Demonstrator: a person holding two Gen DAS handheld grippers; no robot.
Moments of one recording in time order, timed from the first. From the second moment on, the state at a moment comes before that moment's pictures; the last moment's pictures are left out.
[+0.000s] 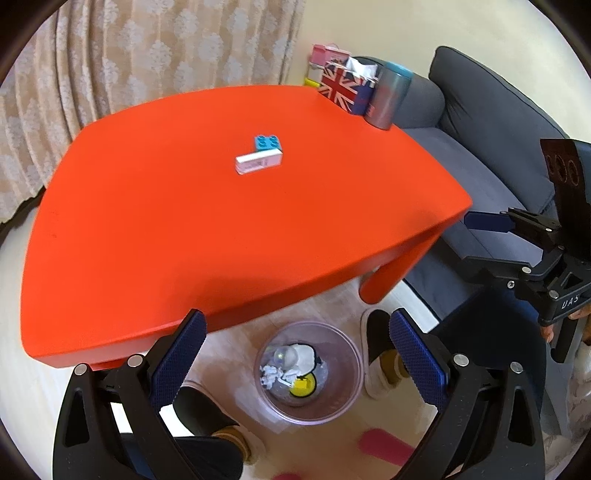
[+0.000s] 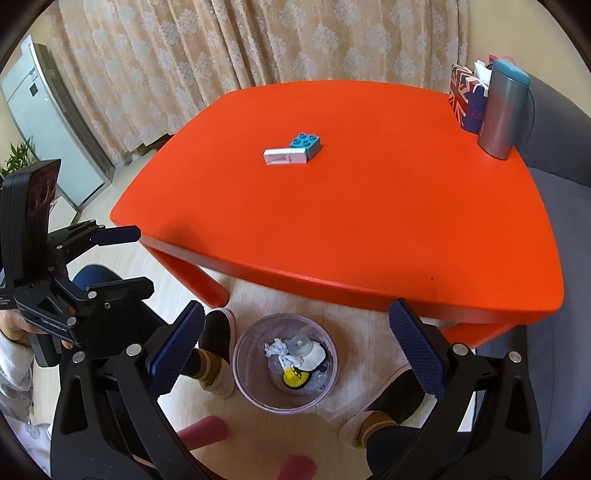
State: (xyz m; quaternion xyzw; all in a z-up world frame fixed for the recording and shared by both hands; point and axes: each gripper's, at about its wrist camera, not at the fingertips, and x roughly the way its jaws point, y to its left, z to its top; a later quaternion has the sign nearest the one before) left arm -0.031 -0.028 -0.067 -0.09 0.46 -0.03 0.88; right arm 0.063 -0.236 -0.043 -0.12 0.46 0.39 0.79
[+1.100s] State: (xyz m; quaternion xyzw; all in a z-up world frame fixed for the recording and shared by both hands) left arm -0.004 0.034 -0.048 -0.11 0.43 0.02 0.90; right arm 0.175 -0.075 -0.067 -0.15 0.47 0.37 0.79
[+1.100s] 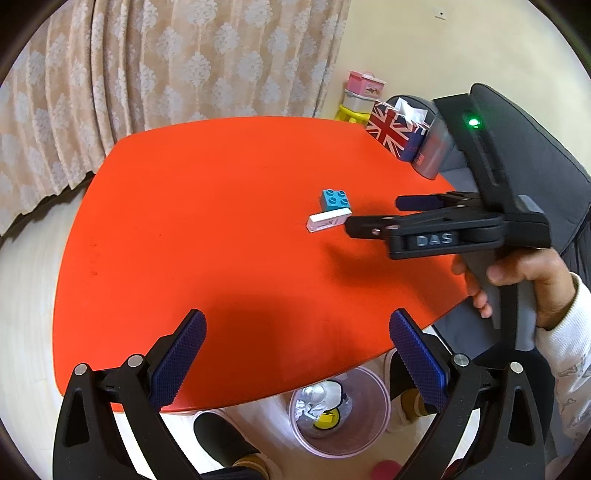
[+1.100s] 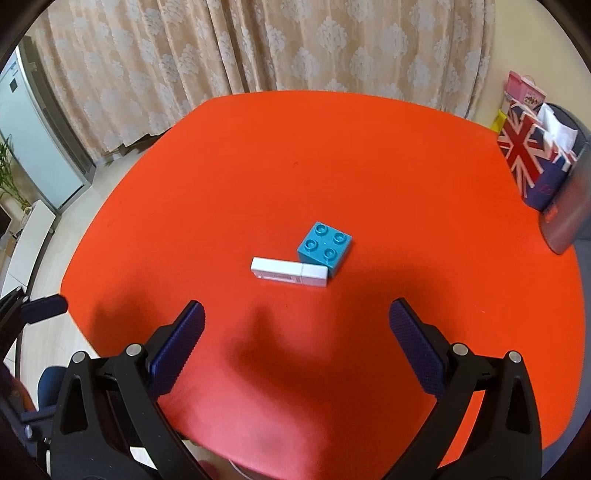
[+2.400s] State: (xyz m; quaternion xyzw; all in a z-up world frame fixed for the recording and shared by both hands) left arm 0.033 0.047 -0.061 -0.11 0.43 0.01 0.89; right arm 0.198 -0.076 -0.082 -0.16 0.48 0.35 0.79
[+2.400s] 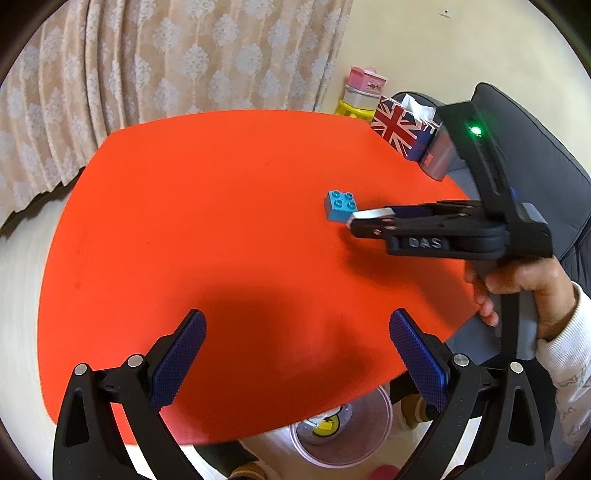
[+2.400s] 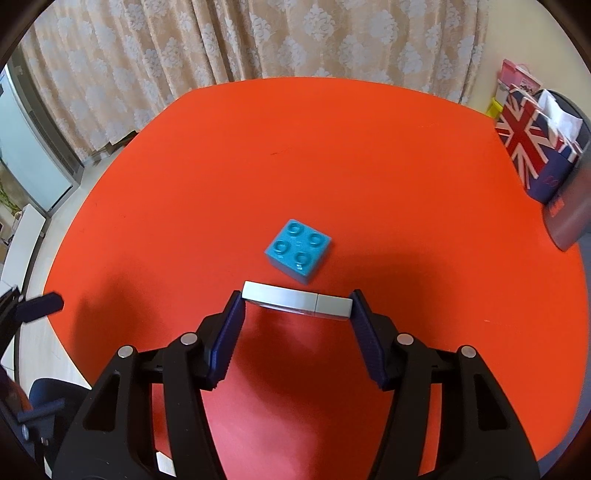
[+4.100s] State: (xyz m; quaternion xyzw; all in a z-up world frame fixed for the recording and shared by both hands) left arm 0.182 0.008 -0.099 -0.06 0.48 -0.03 0.87; right arm 0.228 -0.156 -0.070 -0.15 0.49 0.33 0.79
